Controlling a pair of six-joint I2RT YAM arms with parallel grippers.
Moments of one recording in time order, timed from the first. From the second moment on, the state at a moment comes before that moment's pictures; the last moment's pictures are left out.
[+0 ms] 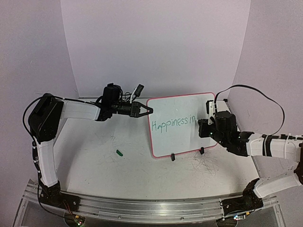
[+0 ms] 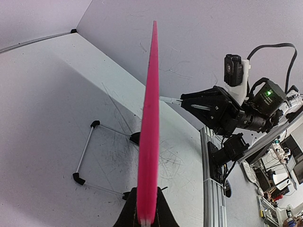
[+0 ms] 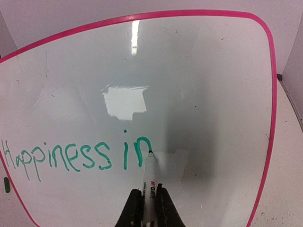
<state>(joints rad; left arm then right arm) -0.59 1.98 1.33 0.38 0.90 -0.42 0.65 1.25 0.63 0.22 0.36 0.27</state>
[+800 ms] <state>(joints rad) -0.59 1.98 1.33 0.39 0.90 -0.42 0.61 1.11 0.61 0.18 0.35 0.26</state>
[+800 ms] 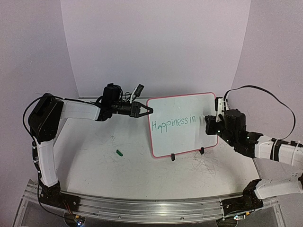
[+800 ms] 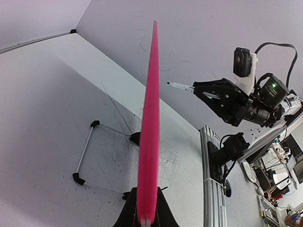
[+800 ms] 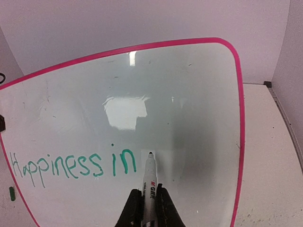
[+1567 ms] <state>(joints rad) -0.59 1.98 1.33 0.39 0.90 -0.42 0.49 1.10 0.57 0.20 0.09 0.22</state>
